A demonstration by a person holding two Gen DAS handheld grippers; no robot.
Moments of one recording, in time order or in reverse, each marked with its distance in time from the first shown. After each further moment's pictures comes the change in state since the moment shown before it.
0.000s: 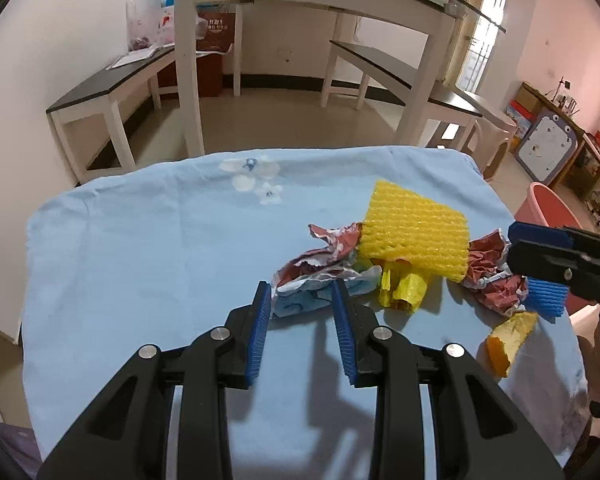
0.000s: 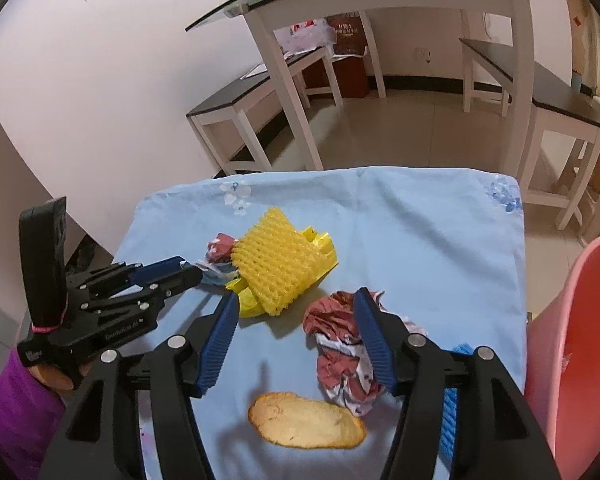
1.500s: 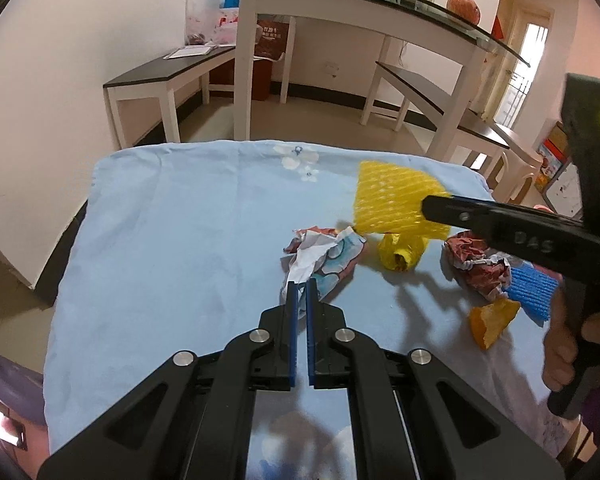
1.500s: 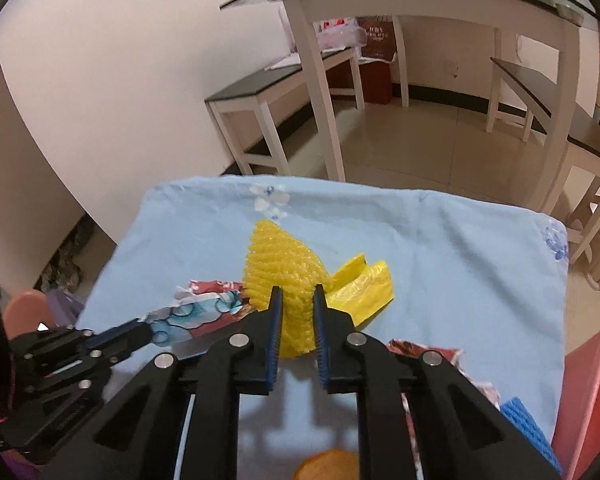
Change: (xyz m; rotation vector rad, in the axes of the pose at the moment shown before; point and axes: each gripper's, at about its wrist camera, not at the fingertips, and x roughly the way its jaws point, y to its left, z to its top) left arm -0.058 -0.004 -0.039 -0.157 -0.050 0.112; right arm 0.038 0.048 0.018 -0.107 -0.005 0.010
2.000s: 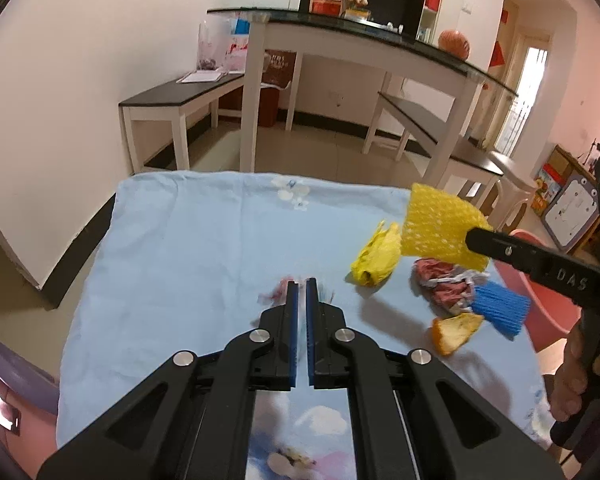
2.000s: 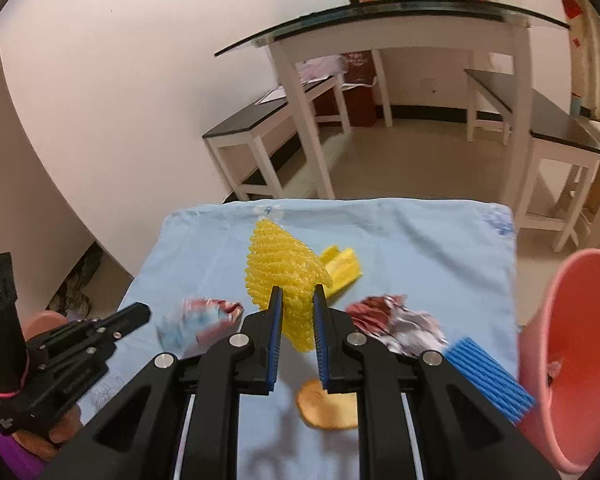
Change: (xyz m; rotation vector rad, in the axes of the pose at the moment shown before) left arm -0.052 -0.015 -0.004 -0.036 -0.109 0.001; right arm -0.084 -0.013 -0.032 0.070 -0.108 -0.015
